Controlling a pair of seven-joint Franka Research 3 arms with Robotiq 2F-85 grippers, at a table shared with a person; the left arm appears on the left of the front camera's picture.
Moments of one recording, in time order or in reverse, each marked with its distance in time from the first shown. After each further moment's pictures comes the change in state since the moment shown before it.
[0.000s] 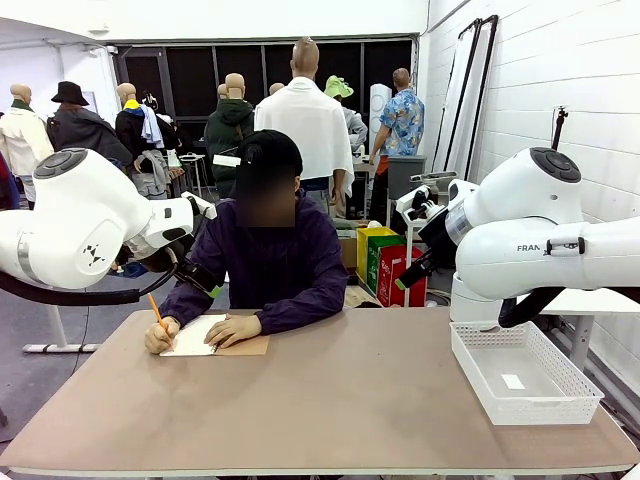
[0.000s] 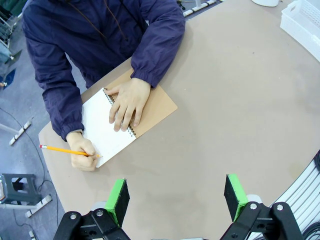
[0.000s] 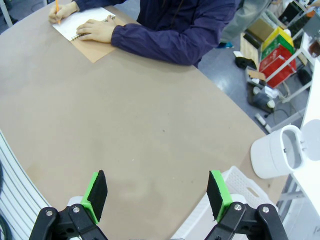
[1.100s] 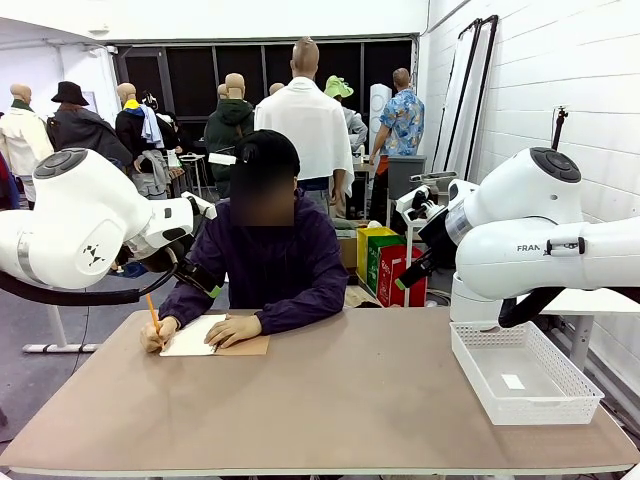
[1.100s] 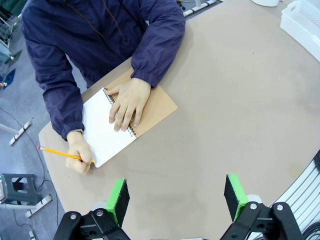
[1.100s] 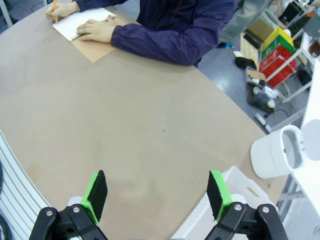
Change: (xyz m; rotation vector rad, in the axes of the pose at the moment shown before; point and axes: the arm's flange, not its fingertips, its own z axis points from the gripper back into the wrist) left arm 0.000 0.000 0.000 0.000 0.000 0.000; right arm 0.000 0.000 0.000 0.000 0.000 0.000
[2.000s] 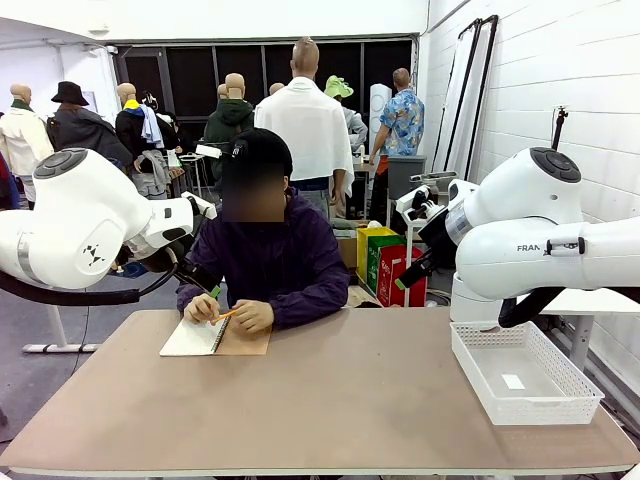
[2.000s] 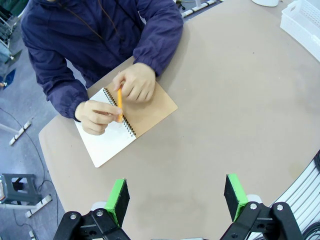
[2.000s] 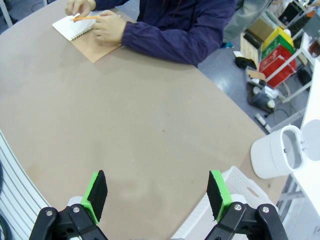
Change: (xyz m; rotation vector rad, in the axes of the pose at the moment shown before) left arm 0.000 0.000 0.000 0.000 0.000 0.000; right arm 0.000 0.000 0.000 0.000 0.000 0.000
